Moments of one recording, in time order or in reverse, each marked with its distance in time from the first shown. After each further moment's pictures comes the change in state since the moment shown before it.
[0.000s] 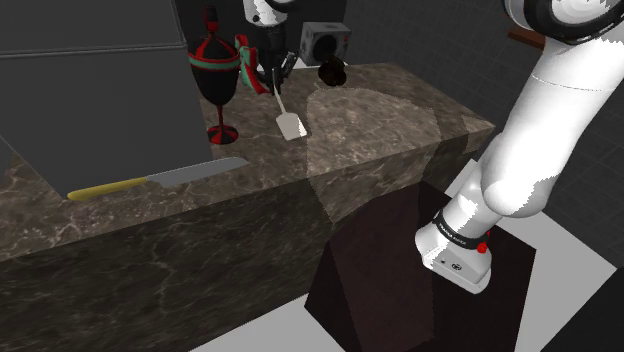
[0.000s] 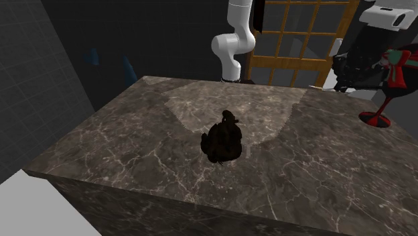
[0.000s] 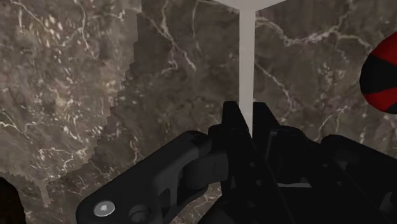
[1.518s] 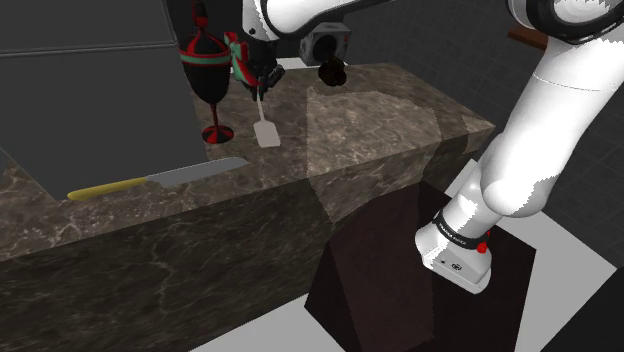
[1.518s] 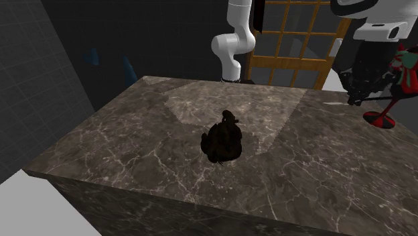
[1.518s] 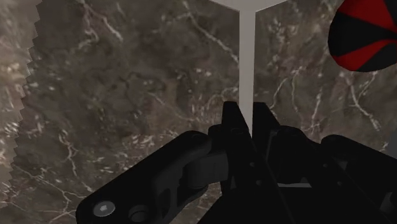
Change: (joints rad) arm -0.010 -0.012 -0.008 -0.137 0.049 0.346 0.031
